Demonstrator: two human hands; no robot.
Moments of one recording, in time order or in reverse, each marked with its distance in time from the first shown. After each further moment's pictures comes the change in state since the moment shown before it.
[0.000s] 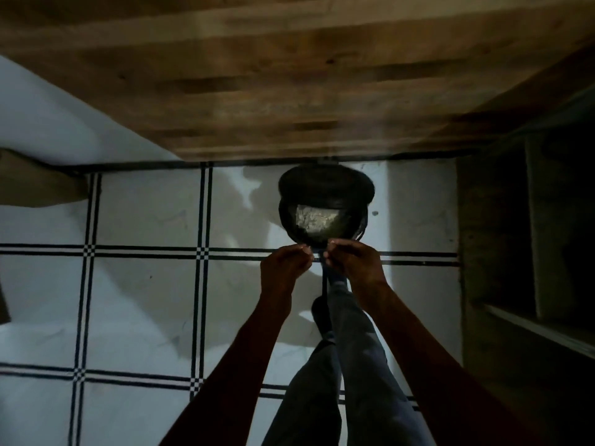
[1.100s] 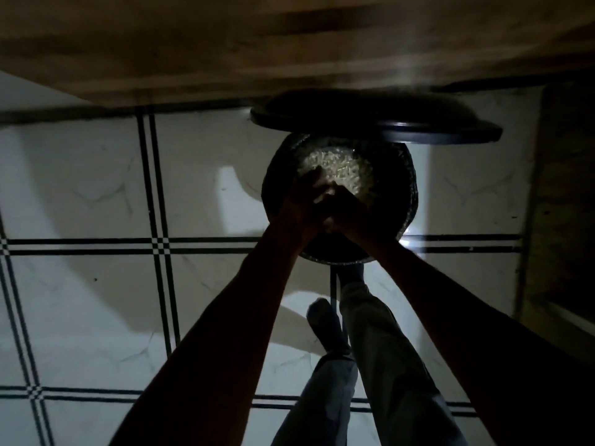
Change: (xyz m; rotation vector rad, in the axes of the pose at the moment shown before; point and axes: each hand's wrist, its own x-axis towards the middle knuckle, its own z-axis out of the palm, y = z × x) left_hand 0.334 -0.085 0.064 0.073 -0.193 0.090; right_hand 0.317 0.108 0.042 -0.716 -0.164 0.061
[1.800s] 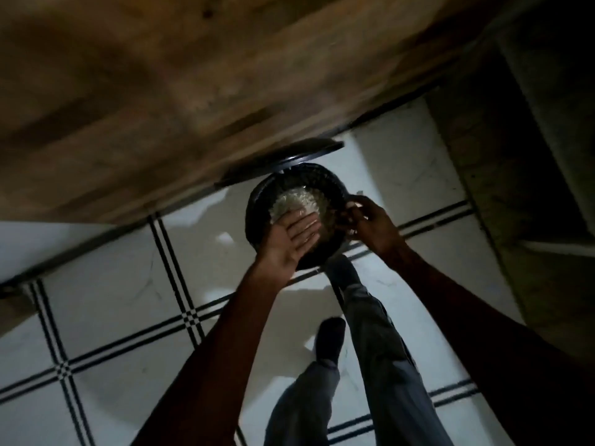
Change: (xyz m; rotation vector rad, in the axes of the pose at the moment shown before) left_hand -0.130 0.089 0.043 -0.014 -0.248 -0.391; right_hand -0.149 0.023 -0.080 0.358 0.373 -0.212
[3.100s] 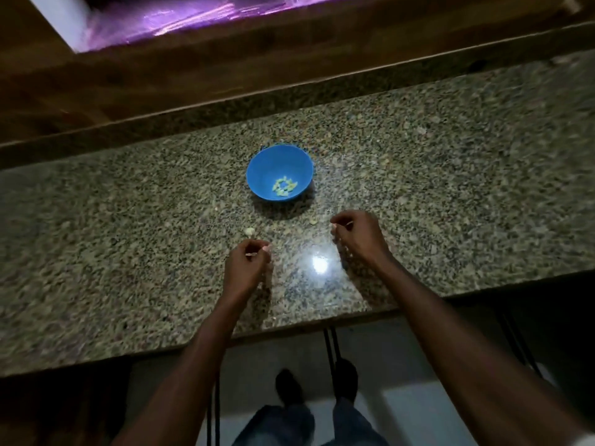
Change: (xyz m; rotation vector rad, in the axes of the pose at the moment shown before) left_hand -0.448 -0.480 0.647 1.593 -0.986 0.788; right_hand -0.711 0.201 -0.647 0.260 1.350 0.222
